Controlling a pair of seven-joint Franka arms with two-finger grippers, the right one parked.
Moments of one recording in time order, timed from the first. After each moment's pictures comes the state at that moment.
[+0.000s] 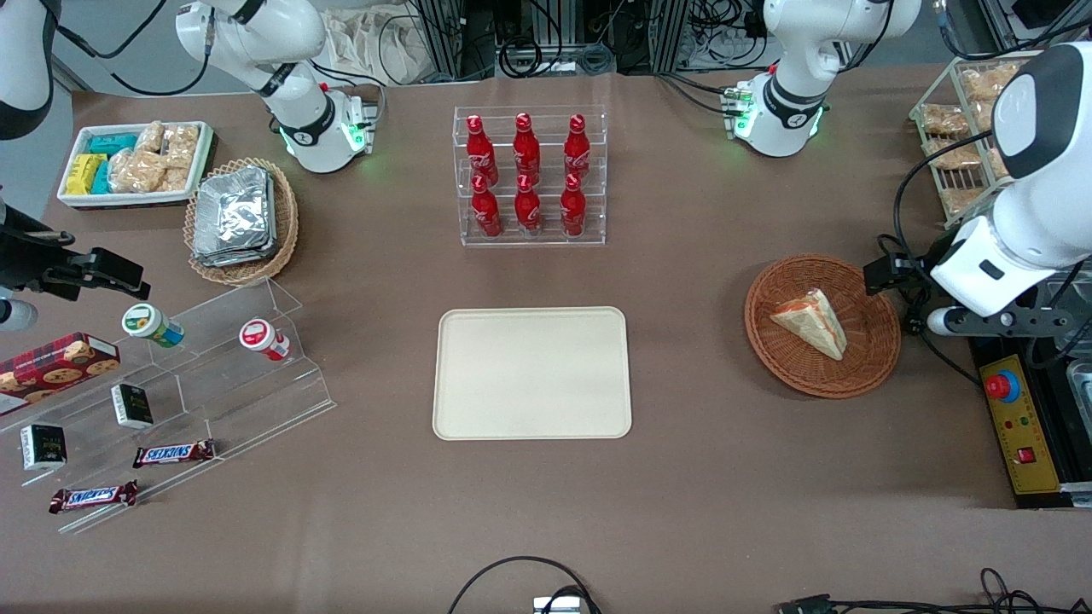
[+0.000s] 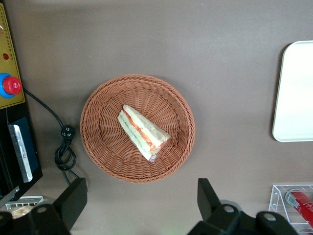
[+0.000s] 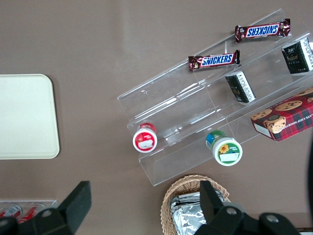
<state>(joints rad) -0.13 0.14 0.04 -1.58 0.00 1.58 -0.06</state>
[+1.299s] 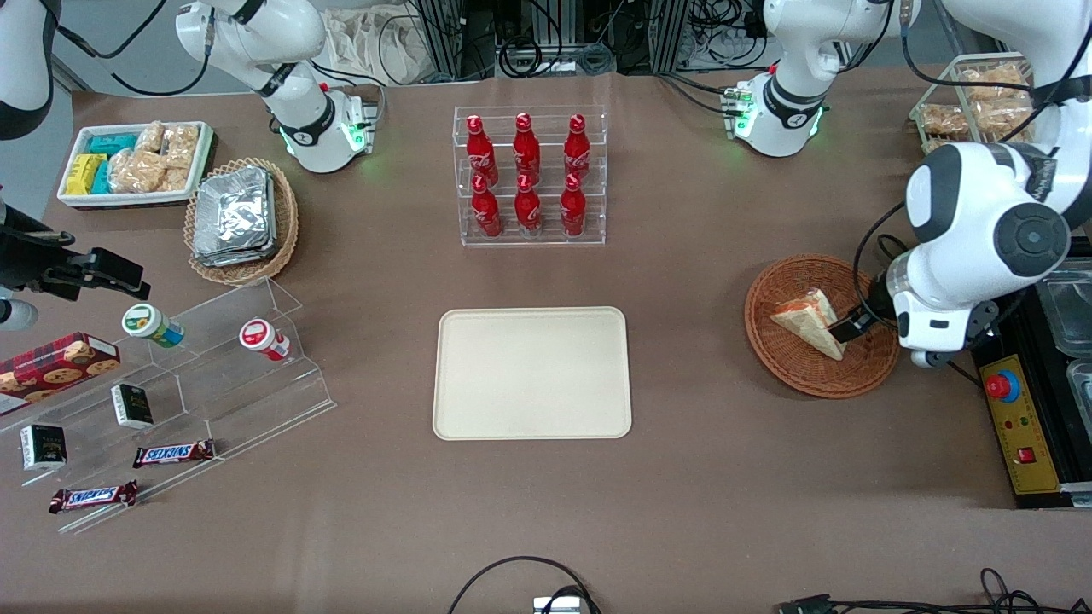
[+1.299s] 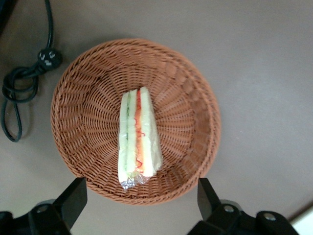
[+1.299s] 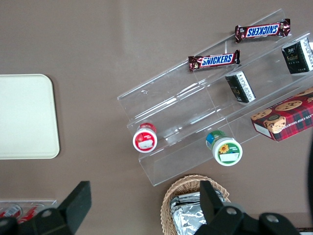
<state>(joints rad) -0.12 0.11 0.05 -2.05 0.00 2.01 -0.77</state>
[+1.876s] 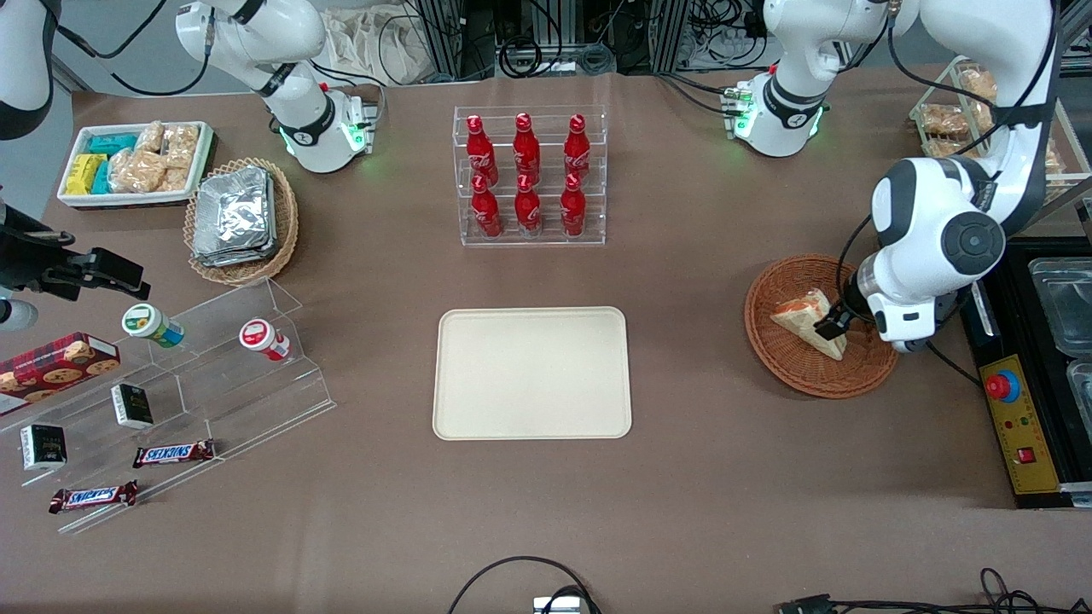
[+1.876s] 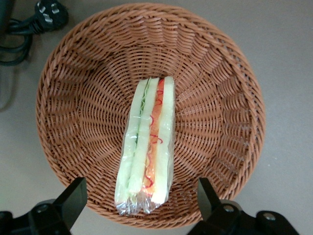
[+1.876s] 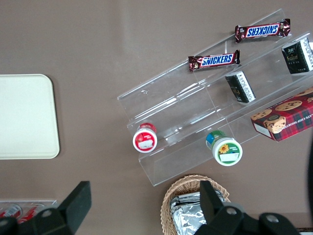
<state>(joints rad) -0.12 0.14 0.06 -2.21 0.00 2.18 -0.96</state>
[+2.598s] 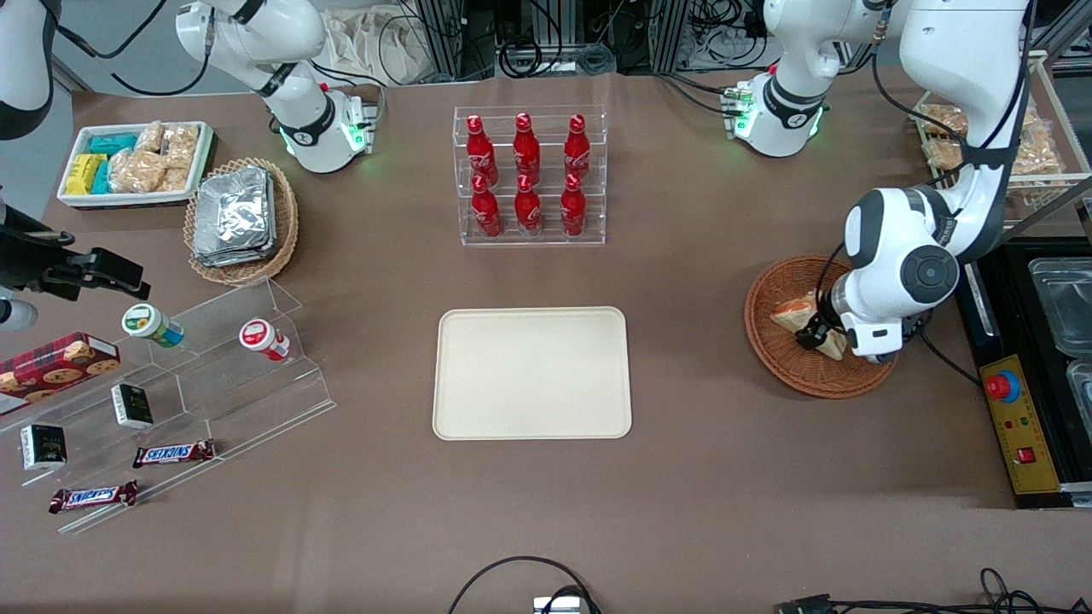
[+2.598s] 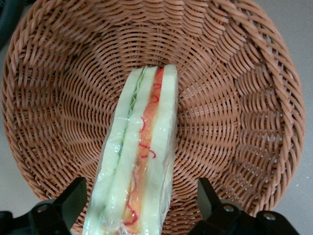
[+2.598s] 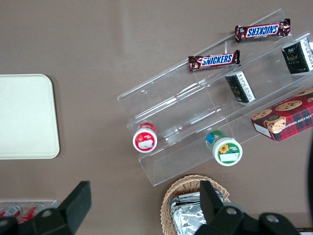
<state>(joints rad) -0.13 0.25 0.05 -2.21 0.00 2.24 -1.00</state>
